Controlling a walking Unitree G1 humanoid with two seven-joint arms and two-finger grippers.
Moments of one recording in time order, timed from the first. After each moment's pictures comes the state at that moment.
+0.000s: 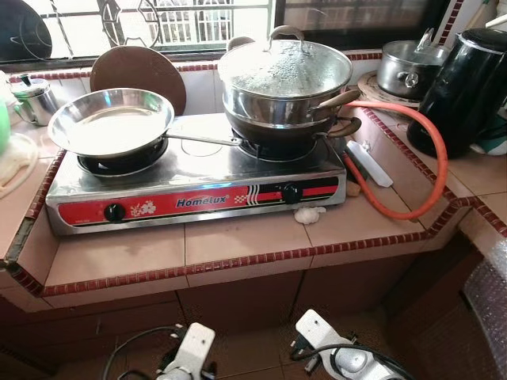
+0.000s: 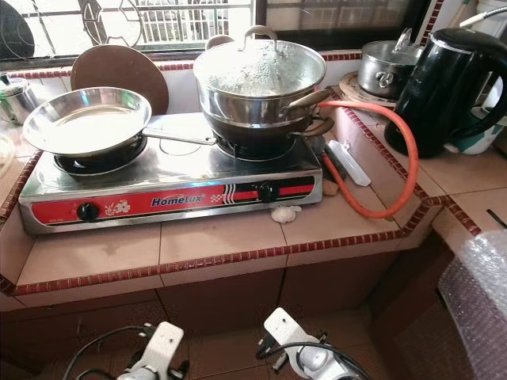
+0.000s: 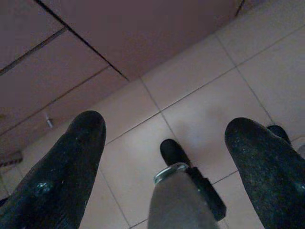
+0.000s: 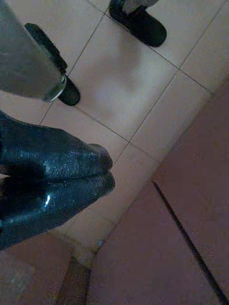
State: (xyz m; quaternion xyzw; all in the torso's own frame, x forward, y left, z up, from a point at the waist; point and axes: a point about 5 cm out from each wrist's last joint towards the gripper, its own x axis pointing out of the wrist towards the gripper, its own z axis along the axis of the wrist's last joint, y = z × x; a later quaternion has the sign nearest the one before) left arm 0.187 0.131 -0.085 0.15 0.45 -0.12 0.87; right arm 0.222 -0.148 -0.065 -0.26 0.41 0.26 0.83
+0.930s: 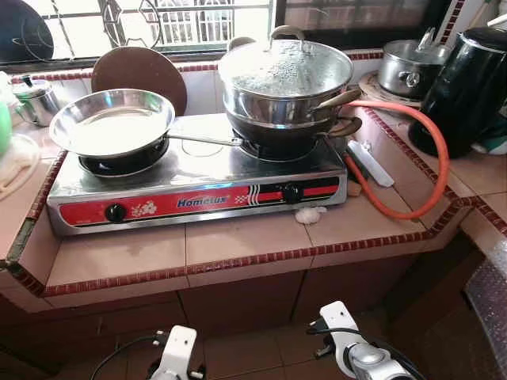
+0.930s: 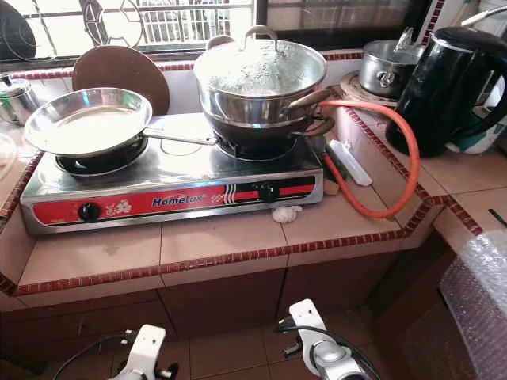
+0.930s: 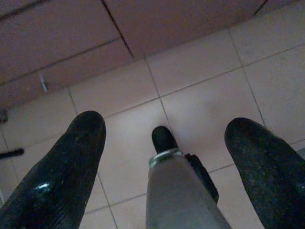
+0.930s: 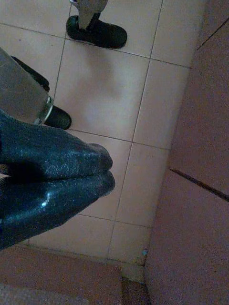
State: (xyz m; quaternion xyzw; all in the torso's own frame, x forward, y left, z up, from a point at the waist) left arm 0.179 0.156 -0.089 0.08 0.48 -0.05 0.87; right arm 0.225 -0.170 -0.064 -0.13 0.45 0.13 0.87
